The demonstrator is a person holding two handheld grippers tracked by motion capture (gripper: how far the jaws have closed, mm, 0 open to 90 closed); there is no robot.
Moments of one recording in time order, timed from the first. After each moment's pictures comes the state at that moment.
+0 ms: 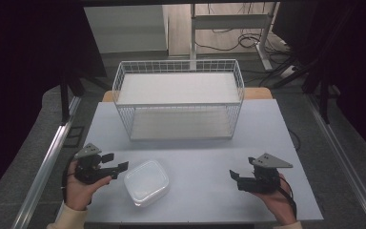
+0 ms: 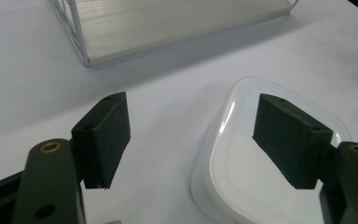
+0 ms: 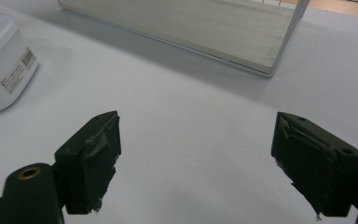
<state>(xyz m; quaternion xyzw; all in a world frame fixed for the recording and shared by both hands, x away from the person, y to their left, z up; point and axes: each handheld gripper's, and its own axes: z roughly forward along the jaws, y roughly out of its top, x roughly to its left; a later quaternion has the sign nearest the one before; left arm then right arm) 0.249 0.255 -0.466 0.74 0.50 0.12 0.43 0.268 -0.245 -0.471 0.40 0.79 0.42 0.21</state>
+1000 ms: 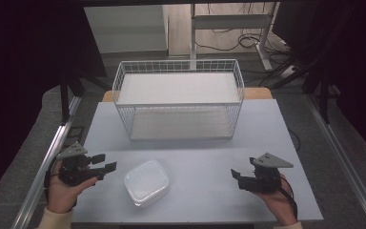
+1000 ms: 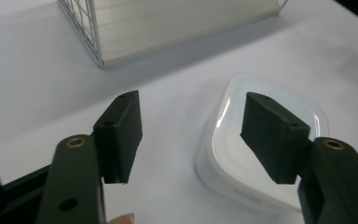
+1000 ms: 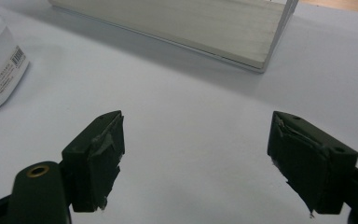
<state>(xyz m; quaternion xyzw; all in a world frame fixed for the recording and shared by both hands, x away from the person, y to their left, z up) 0.233 0.280 -0.445 0.76 0.48 0.12 0.42 0.267 -0.246 -0.470 0.41 0.79 0.41 0.21</state>
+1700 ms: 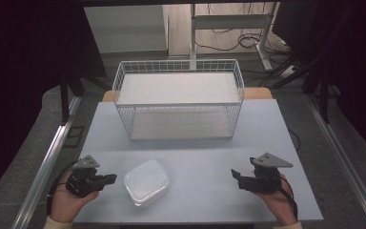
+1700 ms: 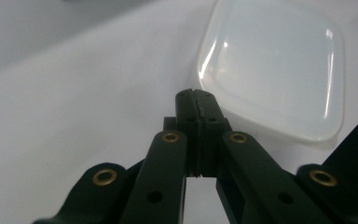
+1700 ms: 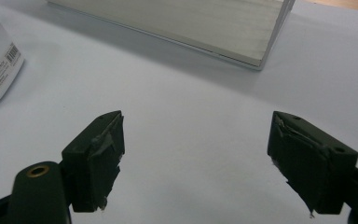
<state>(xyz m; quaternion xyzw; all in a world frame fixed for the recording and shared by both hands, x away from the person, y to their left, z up) 0.220 0.263 -0.474 0.82 0.46 0.07 0.34 0.268 -0.245 -0.470 0.41 0.79 0.40 0.21</state>
